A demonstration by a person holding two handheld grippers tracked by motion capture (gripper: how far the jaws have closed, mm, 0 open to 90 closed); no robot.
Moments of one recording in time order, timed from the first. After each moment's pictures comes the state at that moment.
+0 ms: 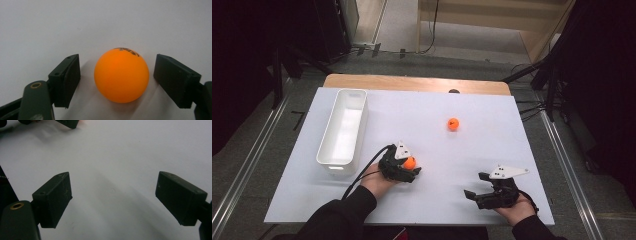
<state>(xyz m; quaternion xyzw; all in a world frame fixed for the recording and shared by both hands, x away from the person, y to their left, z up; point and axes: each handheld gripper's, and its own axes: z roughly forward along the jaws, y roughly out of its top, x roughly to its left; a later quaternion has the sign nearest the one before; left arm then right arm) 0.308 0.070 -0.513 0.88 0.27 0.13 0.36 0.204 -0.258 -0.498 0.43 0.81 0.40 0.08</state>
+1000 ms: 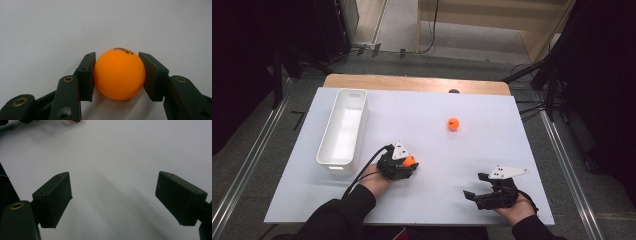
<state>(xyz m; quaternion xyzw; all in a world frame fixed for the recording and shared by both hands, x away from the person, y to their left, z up) 0.307 0.074 -0.512 0.87 0.28 0.13 0.37 0.204 -0.257 -0.498 0.43 0.81 0.40 0.08</state>
